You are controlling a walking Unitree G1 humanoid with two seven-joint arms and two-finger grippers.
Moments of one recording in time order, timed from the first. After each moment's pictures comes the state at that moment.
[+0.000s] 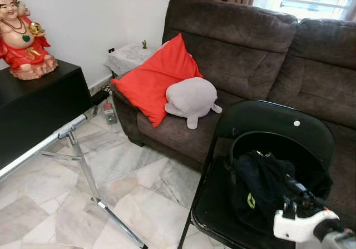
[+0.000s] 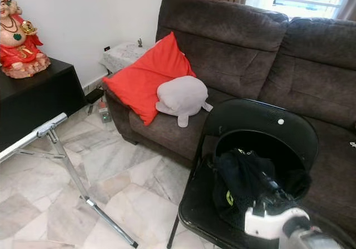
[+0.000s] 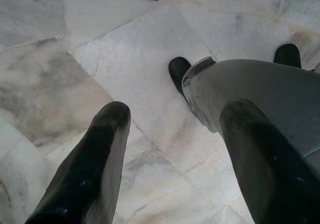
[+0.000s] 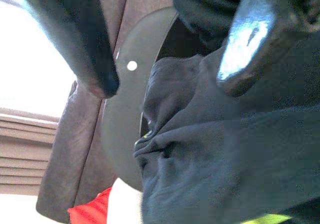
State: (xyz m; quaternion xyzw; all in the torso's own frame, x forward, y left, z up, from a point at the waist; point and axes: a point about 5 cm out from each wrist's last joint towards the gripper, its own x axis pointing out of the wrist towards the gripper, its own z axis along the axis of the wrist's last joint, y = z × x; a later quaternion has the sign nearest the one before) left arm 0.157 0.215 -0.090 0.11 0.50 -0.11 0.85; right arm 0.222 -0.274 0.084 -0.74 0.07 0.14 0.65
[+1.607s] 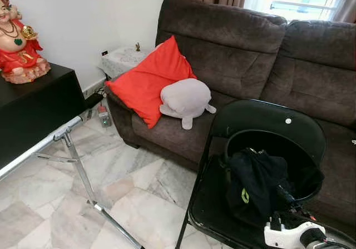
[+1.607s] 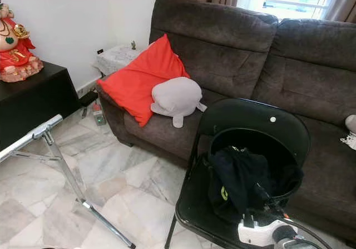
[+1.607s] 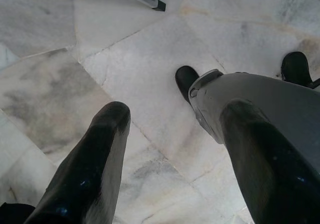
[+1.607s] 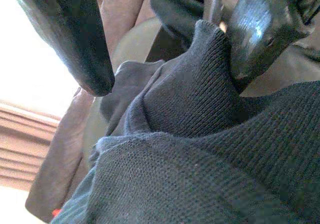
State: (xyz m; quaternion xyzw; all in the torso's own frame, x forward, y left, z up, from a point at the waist) left arm 0.159 0.217 -0.088 0.12 0.49 -0.09 0.86; right arm 0.241 -0.274 0.035 -0.79 0.05 0.12 0.59
